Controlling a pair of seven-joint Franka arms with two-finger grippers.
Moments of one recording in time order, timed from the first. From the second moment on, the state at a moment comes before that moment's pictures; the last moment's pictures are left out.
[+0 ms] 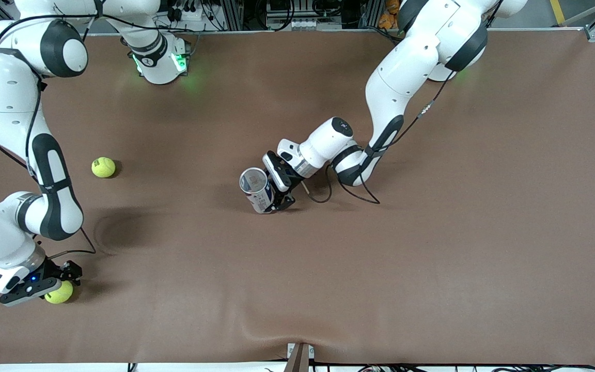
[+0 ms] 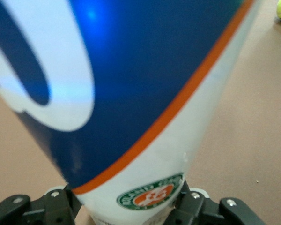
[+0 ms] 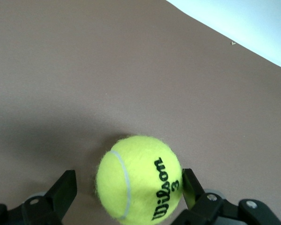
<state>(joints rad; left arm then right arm) -0.59 1.02 -0.26 -1.60 0.41 3.46 0.02 -0.24 0.99 0.02 -1.29 0.03 2.66 -0.72</state>
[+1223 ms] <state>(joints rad) -0.59 1.02 -0.26 -1.60 0.41 3.46 0.02 -0.19 0.79 0.08 -1.24 0.11 2.09 -0.53</state>
